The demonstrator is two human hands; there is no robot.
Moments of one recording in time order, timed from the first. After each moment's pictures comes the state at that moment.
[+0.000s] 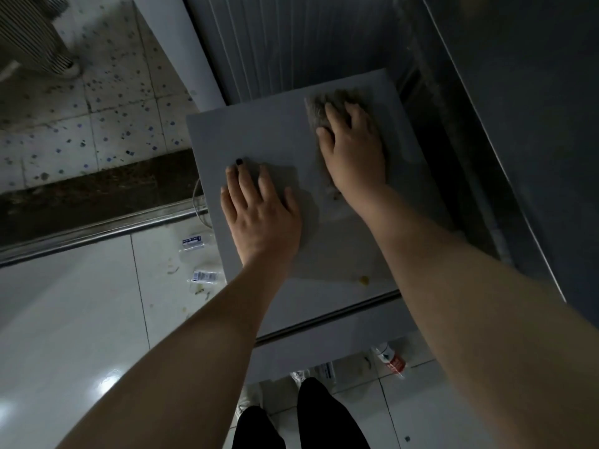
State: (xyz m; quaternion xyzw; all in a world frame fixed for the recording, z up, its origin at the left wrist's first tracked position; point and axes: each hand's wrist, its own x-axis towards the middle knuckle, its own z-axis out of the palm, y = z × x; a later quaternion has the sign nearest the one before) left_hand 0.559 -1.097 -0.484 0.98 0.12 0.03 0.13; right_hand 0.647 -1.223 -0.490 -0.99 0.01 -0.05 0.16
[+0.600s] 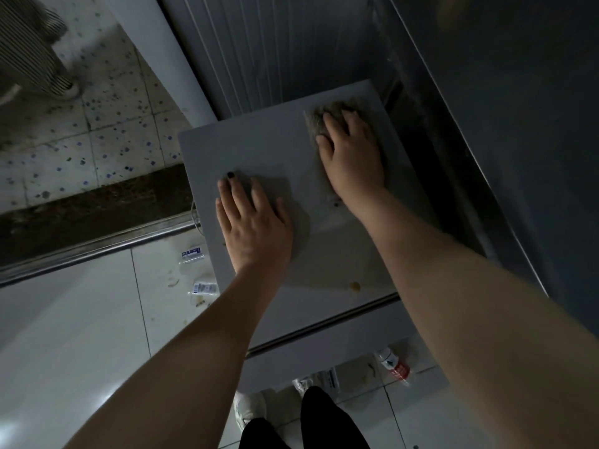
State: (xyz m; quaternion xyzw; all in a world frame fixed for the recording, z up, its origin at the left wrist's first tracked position) left_hand 0.559 -1.098 -0.485 0.99 0.10 0.02 0.12; right_hand 0.648 -1.239 -0.487 -0.98 0.03 -0.05 0.17
